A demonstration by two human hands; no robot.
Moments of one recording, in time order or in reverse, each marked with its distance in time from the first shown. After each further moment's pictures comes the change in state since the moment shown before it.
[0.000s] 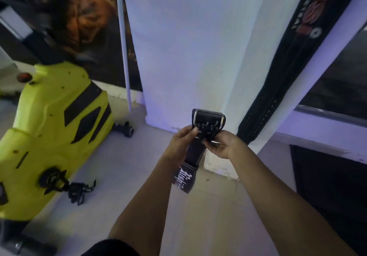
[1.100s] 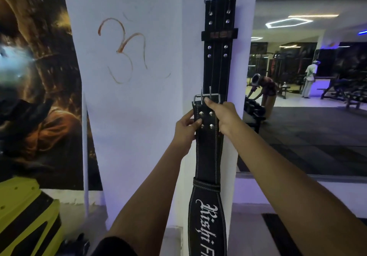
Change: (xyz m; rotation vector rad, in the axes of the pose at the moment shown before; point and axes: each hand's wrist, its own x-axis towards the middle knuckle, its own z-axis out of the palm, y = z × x) left_hand 0.034 0.200 0.232 0.197 -0.267 0.489; right_hand -0.223 -0.232 -0.021 -0.087 0.153 -1.002
